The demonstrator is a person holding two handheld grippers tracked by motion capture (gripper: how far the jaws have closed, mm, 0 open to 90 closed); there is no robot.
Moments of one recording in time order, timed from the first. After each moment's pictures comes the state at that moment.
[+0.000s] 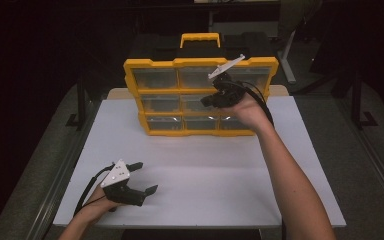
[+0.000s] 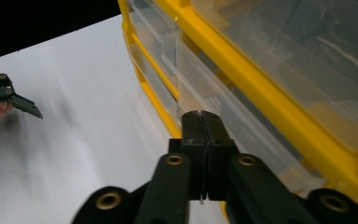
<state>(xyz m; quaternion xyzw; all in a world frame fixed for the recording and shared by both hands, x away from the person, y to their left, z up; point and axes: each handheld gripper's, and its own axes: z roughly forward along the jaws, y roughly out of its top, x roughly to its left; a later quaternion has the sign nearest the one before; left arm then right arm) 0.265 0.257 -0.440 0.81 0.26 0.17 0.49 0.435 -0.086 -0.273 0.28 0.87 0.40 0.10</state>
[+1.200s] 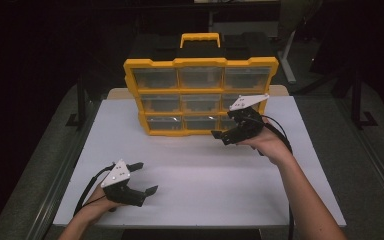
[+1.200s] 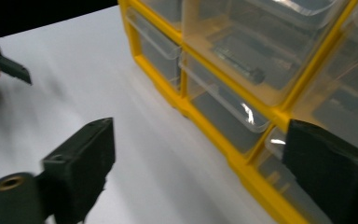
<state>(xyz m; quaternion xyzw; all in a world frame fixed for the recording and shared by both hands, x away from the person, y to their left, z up) 0.265 0.256 -0.439 0.81 0.26 0.16 0.49 0.373 -0.128 -0.331 0.30 0.83 0.44 0.15</state>
